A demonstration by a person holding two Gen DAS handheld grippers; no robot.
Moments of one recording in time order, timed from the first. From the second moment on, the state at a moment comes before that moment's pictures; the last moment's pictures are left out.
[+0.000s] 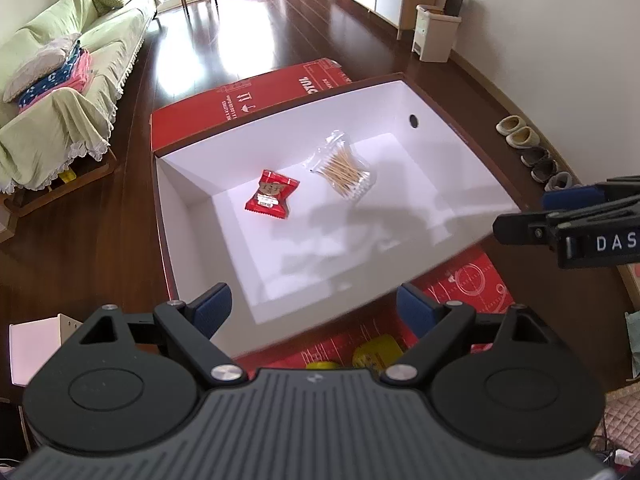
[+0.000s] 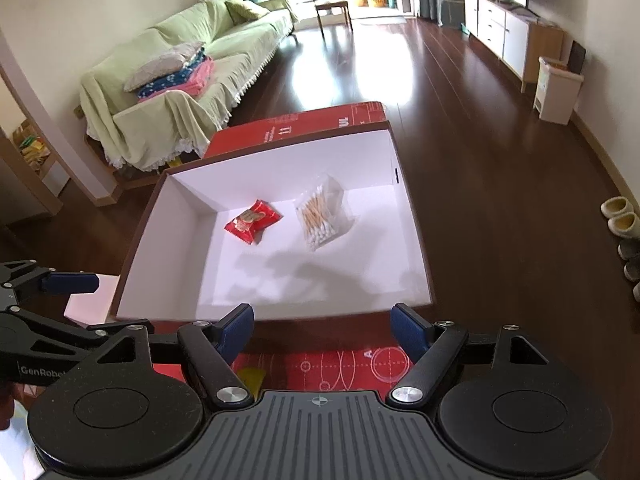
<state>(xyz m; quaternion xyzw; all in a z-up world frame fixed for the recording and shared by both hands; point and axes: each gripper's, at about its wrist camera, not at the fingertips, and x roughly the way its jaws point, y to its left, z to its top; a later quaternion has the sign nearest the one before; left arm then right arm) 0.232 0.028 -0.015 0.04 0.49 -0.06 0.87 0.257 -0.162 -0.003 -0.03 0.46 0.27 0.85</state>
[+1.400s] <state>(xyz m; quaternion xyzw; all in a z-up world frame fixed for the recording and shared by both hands) 0.111 0.051 -0.091 0.05 0.55 -0.12 0.82 0.147 -0.211 -0.120 -0.08 0.54 0.30 0.78</state>
